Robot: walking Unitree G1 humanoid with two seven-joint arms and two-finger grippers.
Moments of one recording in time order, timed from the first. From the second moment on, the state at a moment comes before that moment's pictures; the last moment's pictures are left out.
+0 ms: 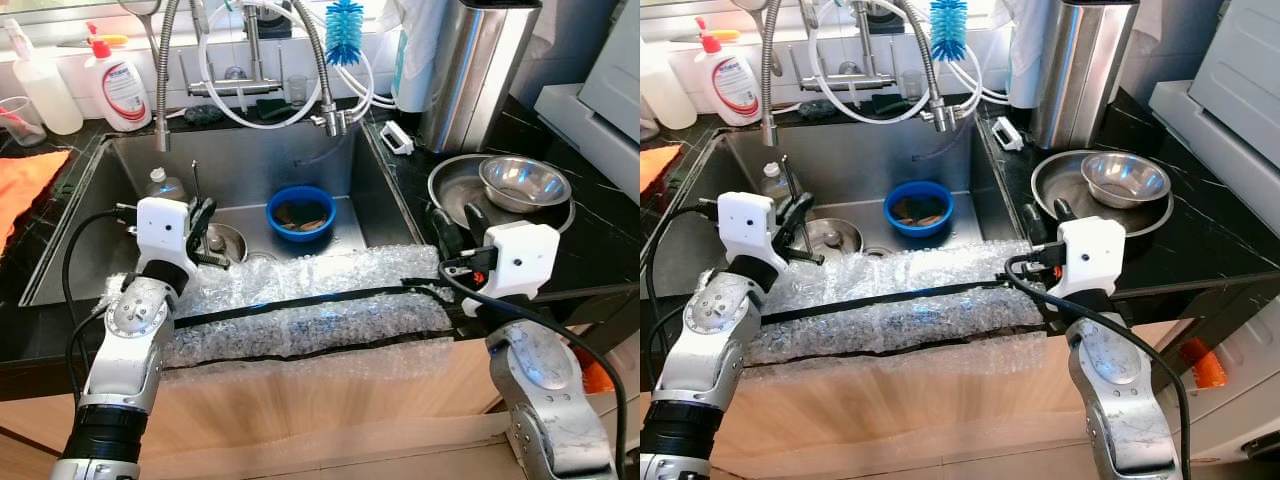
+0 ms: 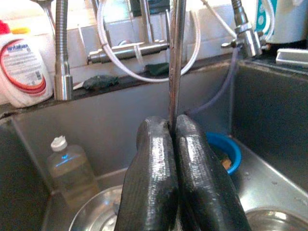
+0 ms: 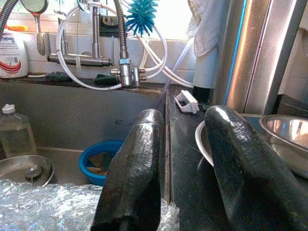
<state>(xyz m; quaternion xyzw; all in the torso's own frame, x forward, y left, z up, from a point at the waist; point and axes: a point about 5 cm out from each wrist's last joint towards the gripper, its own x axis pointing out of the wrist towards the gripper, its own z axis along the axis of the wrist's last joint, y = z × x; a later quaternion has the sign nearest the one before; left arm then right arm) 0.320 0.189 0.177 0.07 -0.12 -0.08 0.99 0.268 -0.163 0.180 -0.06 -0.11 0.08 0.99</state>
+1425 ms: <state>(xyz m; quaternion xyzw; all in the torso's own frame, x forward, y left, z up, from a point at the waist) 0.313 0.193 0.173 0.07 -0.09 -0.10 0.99 0.272 -0.154 0.171 -0.05 -0.10 0.09 0.99</state>
